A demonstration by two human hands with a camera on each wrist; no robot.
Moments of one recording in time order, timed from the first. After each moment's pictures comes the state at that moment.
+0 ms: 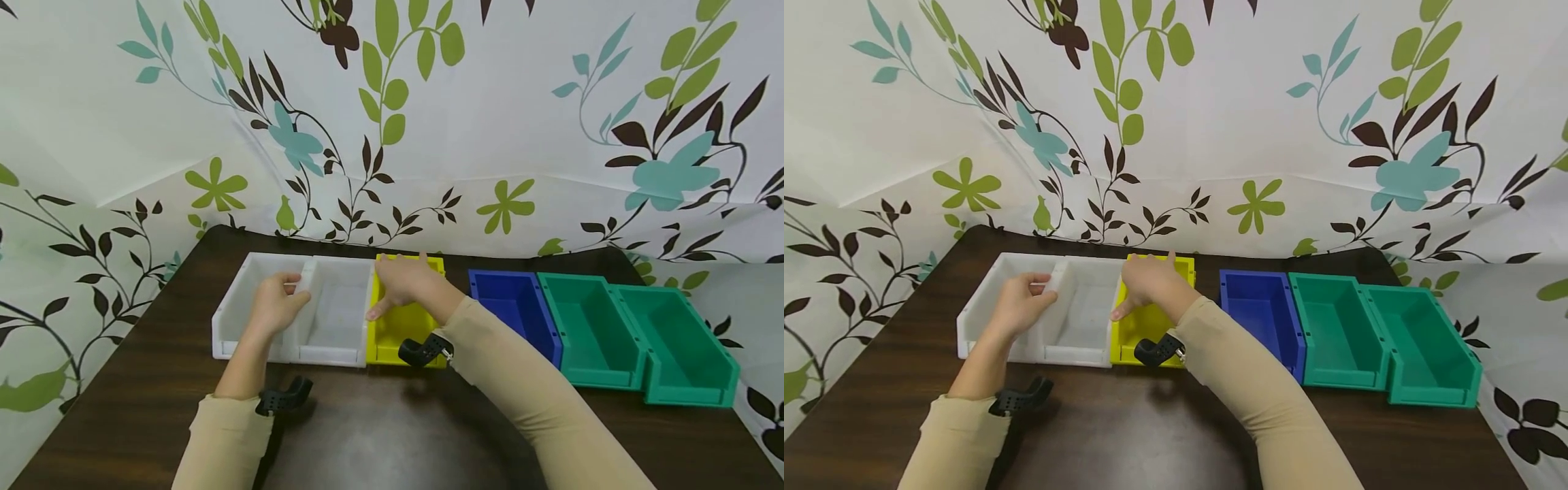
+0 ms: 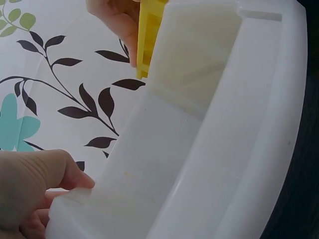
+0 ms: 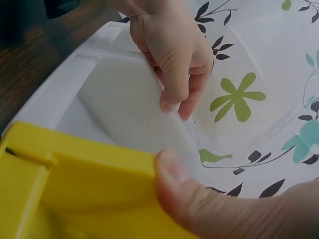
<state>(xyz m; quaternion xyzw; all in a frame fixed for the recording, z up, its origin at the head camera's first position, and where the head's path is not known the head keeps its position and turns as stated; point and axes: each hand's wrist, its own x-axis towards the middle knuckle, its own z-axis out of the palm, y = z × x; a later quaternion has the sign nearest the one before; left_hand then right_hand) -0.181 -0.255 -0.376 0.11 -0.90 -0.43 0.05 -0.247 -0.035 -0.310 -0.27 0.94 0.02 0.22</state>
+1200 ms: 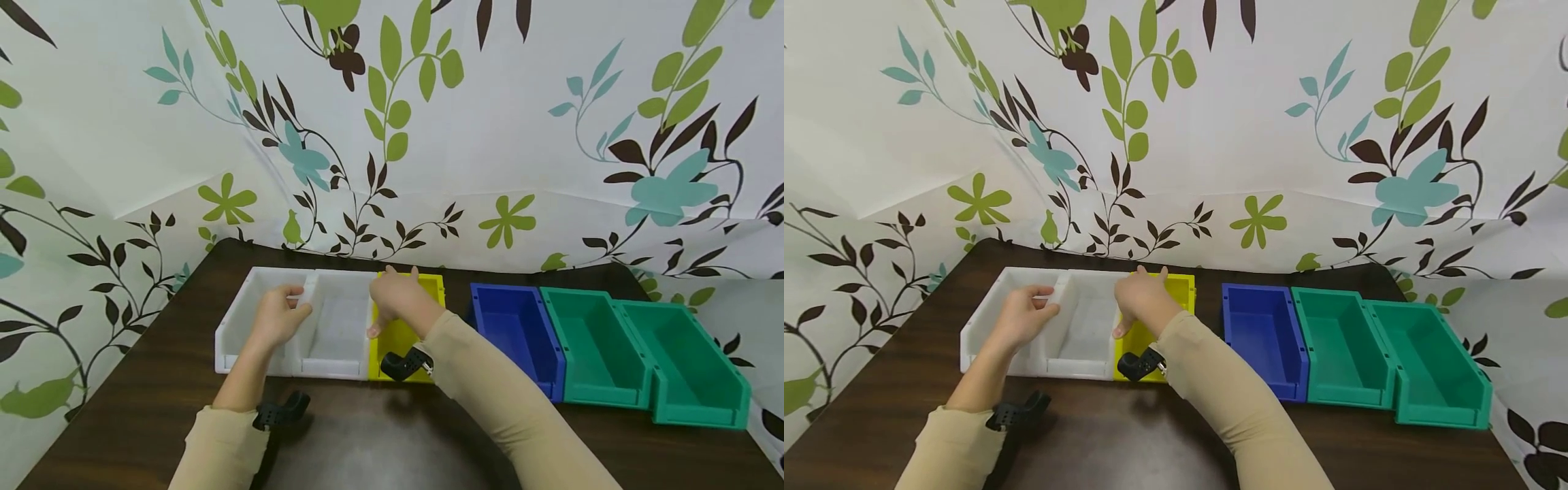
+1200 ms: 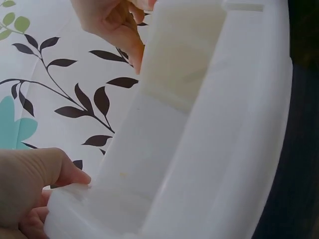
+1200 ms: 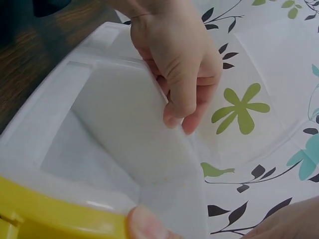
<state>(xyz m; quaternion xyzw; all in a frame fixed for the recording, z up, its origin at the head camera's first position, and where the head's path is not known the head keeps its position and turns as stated) -0.174 -0.257 -0.374 0.09 -0.91 -0.40 0.05 -0.240 -0.058 -0.317 -0.25 0.94 0.08 0.21</state>
